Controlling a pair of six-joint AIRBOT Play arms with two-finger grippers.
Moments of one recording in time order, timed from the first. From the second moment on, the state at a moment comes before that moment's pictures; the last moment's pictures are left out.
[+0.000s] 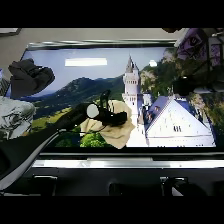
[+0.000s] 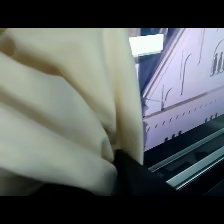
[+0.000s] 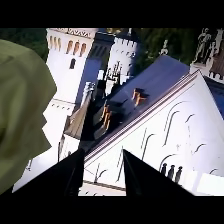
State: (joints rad) left arm -0.74 -1.62 1.32 0.97 -0.77 -1.98; right arm 0.10 -1.08 1.57 -1.51 1.45 1.47
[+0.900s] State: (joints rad) left arm -0.16 -1.40 1.33 1.03 -1.20 -1.72; right arm -0.06 -1.44 0.99 -0.85 1.26 1.21
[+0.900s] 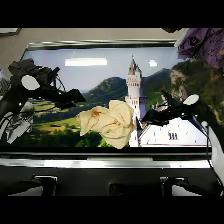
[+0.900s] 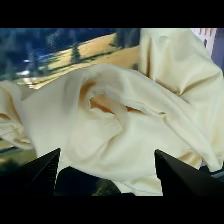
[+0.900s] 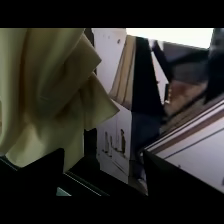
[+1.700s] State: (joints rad) left arm -0.07 -1.39 1.33 1.04 -1.24 -1.71; right arm 0.05 -1.61 0.96 -0.77 1.16 1.07
